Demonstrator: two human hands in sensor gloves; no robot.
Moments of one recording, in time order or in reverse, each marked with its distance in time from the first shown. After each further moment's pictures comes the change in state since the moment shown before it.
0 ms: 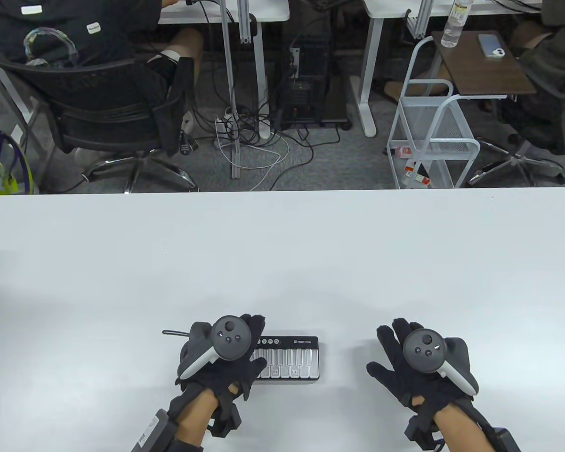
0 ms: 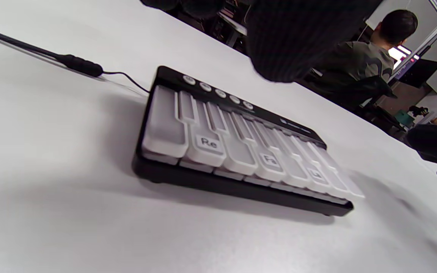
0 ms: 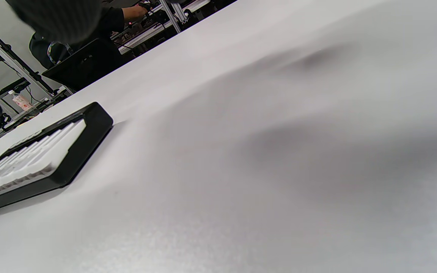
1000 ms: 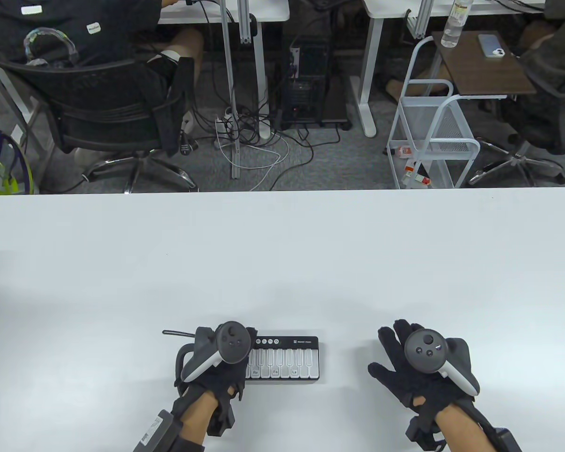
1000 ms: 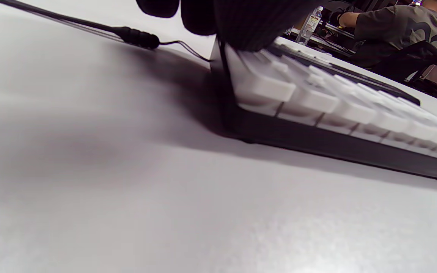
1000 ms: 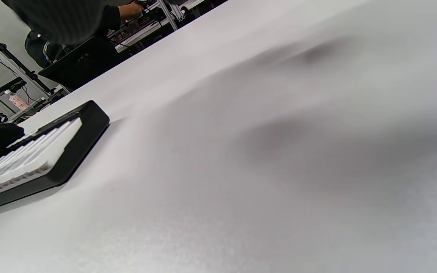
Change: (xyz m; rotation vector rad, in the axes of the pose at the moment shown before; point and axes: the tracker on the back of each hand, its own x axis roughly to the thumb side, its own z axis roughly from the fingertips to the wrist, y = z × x) left_hand -0.018 -0.021 -0.012 -0.043 0.097 -0.144; right_hand -0.001 0.000 0.001 0.011 0.010 -0.006
